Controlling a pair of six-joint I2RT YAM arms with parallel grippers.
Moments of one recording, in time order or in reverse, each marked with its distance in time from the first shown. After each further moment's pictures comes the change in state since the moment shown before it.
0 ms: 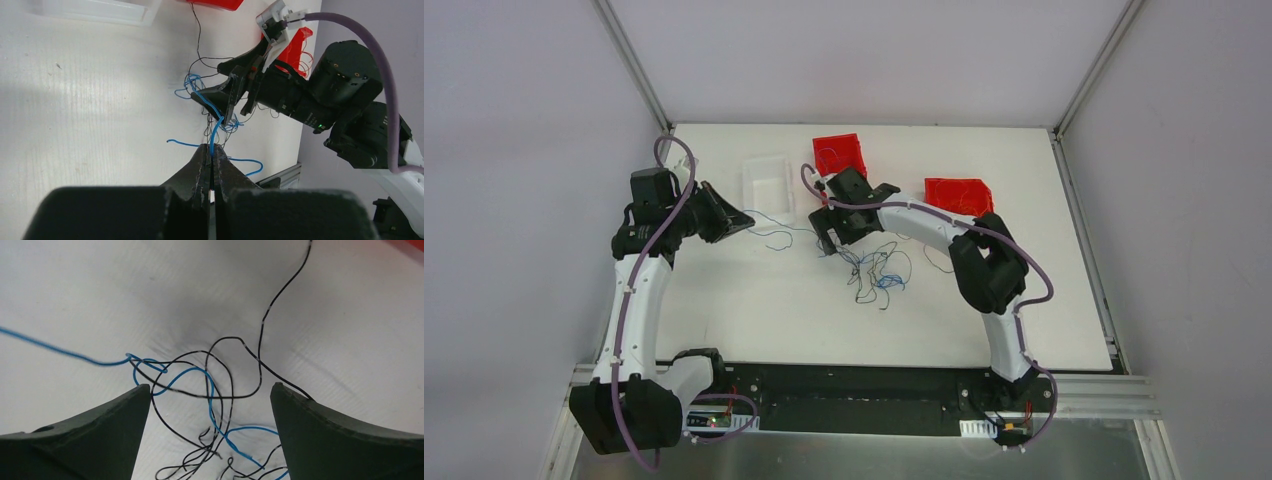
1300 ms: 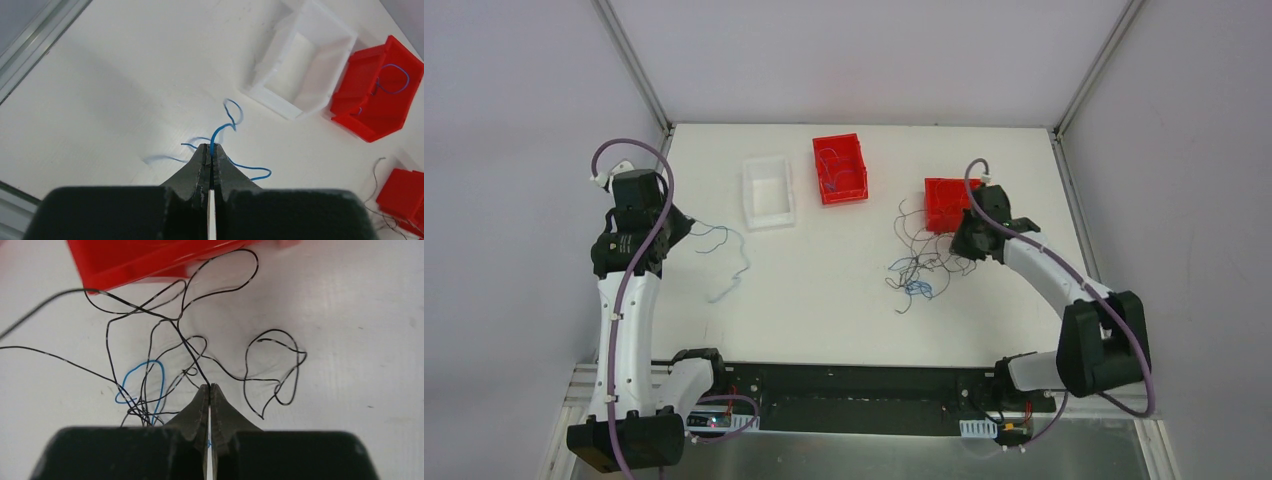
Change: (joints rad) left arm 0.001 -0.091 0.146 -0.230 -0.769 0.070; right arm -0.473 -0.658 -0.723 0.076 0.114 0.395
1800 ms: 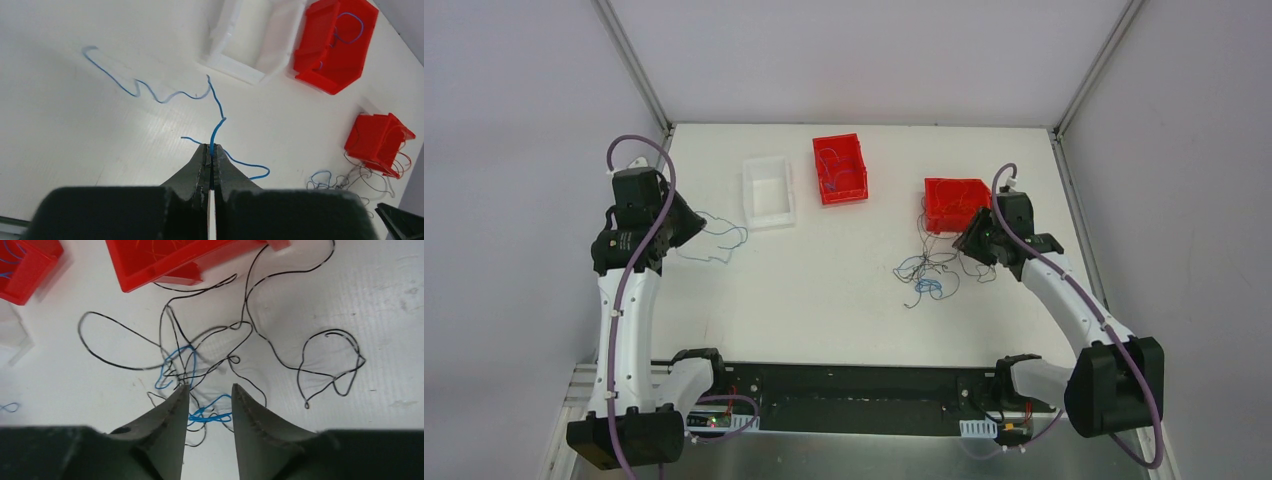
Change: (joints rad) left arm 0.000 0.011 0.002 -0.005 0.166 -0.001; right arm -0.117 -0.229 -0.091 -0.007 -0.029 0.094
